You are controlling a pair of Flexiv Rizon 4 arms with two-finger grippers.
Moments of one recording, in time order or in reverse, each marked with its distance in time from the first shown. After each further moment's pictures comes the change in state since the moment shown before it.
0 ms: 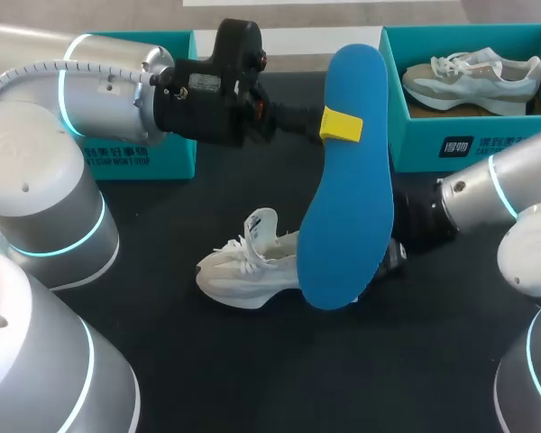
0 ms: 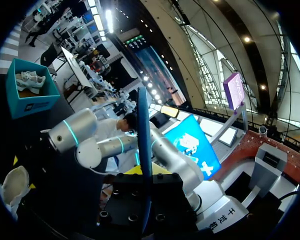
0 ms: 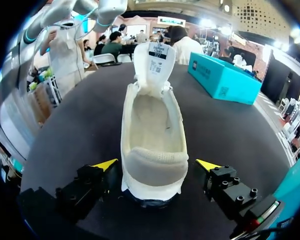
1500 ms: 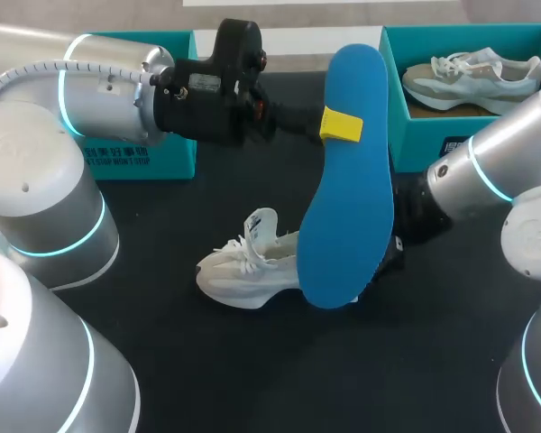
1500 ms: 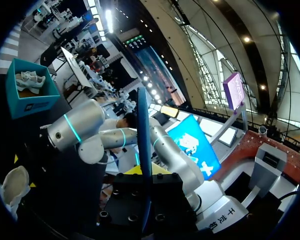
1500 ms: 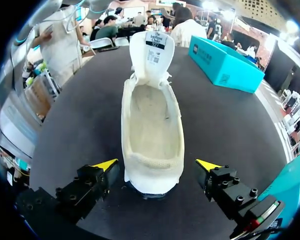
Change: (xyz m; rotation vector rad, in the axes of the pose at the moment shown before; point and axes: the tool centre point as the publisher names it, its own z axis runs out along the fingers) left arm 0.000 0.000 0.000 0.000 0.000 0.000; right arm 0.000 0.001 -0.012 0.168 0.008 0.008
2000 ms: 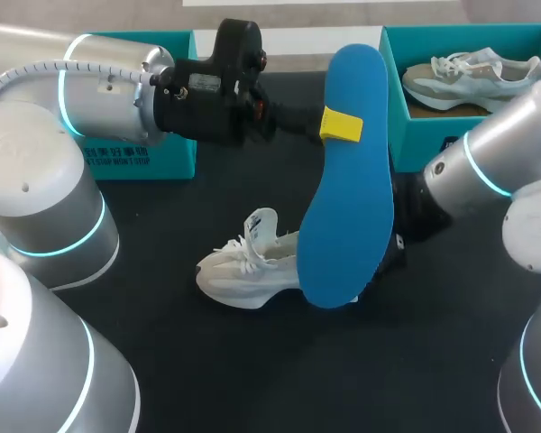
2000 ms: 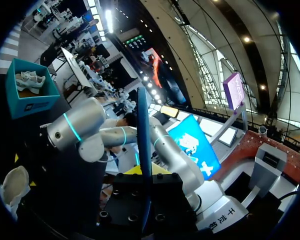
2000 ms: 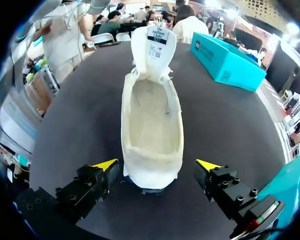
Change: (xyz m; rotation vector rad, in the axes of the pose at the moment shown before) left arm 0.000 0.000 0.000 0.000 0.000 0.000; right arm -0.004 -0.002 -0.006 0.059 0.000 -0.022
